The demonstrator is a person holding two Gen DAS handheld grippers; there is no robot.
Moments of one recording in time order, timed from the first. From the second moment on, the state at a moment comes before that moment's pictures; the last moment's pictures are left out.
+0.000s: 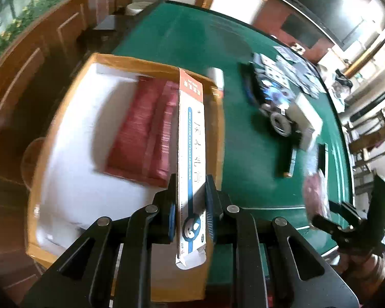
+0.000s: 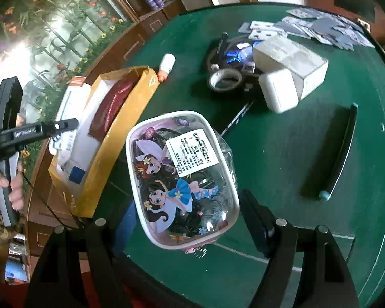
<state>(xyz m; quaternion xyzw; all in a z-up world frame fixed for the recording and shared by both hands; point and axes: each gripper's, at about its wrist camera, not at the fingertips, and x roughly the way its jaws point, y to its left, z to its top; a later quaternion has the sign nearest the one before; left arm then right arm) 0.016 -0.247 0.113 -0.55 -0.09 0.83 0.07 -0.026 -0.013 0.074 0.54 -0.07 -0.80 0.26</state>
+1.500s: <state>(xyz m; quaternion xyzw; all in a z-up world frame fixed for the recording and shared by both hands) -0.092 -0.287 0.043 -0.62 0.02 0.78 0.10 -0.004 -0.067 0.082 0.53 -0.10 -0.81 0.21</state>
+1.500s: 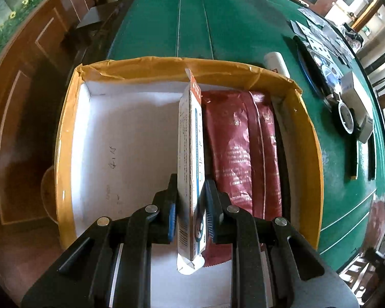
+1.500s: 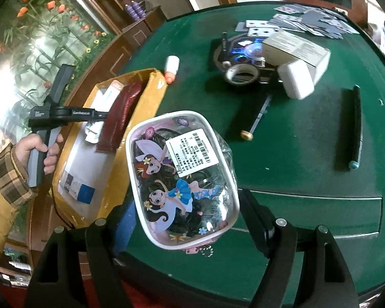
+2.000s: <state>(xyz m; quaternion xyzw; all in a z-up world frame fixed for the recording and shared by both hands) -0.069 -0.343 0.049 -0.61 -0.03 0.78 0.08 -0.022 -0.153 0.098 0.52 -0.07 -0.79 0.30</state>
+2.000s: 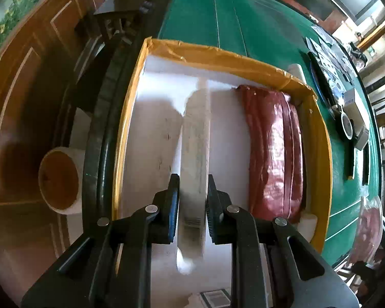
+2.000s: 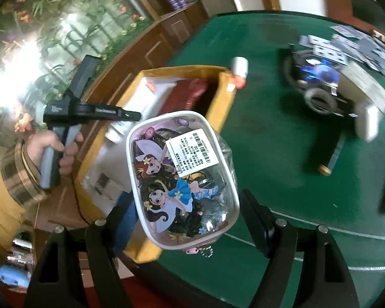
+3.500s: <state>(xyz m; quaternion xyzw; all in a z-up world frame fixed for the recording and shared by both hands) -0.043 -0.361 0.045 -0.56 -0.08 0.82 0.01 -0.180 -0.338 0.051 0.65 -0.13 -0.73 0.20</state>
